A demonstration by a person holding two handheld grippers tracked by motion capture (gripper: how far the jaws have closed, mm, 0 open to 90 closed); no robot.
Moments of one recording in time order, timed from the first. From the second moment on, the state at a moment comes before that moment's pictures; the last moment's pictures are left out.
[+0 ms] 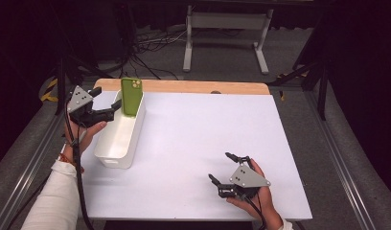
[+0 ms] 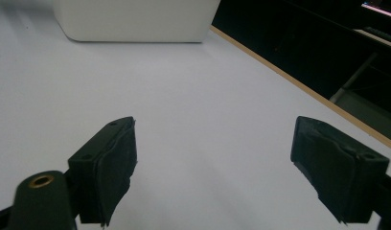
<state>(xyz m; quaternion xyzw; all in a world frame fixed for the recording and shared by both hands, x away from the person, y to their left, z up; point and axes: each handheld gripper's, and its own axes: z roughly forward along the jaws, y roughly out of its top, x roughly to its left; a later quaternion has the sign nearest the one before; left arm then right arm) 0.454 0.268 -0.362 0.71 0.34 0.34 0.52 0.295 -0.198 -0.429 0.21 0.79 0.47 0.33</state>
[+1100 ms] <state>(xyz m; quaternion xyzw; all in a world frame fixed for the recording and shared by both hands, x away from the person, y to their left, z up) 0.415 0.251 -0.363 0.71 0.29 0.32 0.55 0.288 -0.200 -0.424 0.21 0.79 0.47 0.34</state>
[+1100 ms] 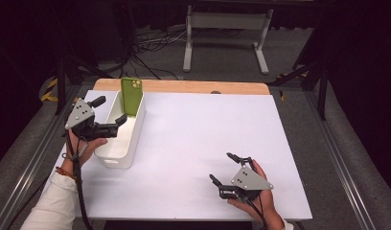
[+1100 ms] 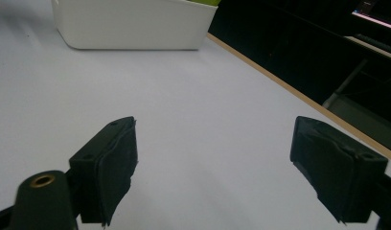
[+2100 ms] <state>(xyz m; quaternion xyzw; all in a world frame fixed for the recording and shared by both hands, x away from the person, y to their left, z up) 0.386 0.230 -0.365 0.72 0.25 0.30 0.57 0.287 -0.199 -0.424 0.20 0.79 0.47 0.34</state>
